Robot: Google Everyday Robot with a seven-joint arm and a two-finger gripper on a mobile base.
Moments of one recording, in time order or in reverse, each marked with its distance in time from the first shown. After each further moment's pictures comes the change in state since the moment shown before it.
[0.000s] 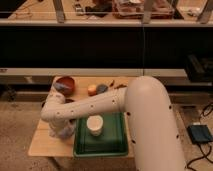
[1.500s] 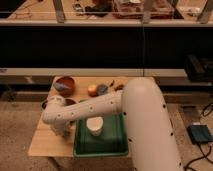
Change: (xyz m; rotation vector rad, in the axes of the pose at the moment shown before) arm -0.008 -0.002 0.019 -0.009 -0.038 0.031
